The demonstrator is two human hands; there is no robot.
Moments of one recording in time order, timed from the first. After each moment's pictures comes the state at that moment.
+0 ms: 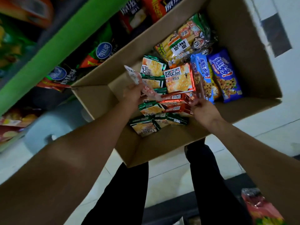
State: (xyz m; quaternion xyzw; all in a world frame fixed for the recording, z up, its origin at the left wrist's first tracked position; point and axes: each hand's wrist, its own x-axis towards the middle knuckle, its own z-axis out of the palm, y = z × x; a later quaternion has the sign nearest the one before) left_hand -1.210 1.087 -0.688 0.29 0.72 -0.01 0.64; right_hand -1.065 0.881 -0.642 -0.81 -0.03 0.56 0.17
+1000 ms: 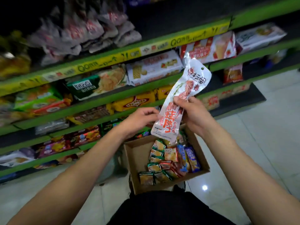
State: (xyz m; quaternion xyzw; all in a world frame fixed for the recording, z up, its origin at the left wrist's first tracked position) left_hand -1.218 1.102 0.007 0.62 0.34 0.04 0.70; right_hand -1.045 1.002 0.016 -0.56 -0.15 0.53 0.62
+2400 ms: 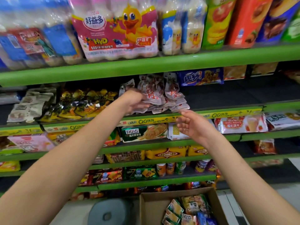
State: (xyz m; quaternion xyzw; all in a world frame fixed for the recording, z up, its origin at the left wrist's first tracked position) left_hand -1.279 1.300 0.192 0.54 0.53 0.28 0.59; right_hand -1.092 1.143 0.135 -0.51 -0.26 0.58 0.58
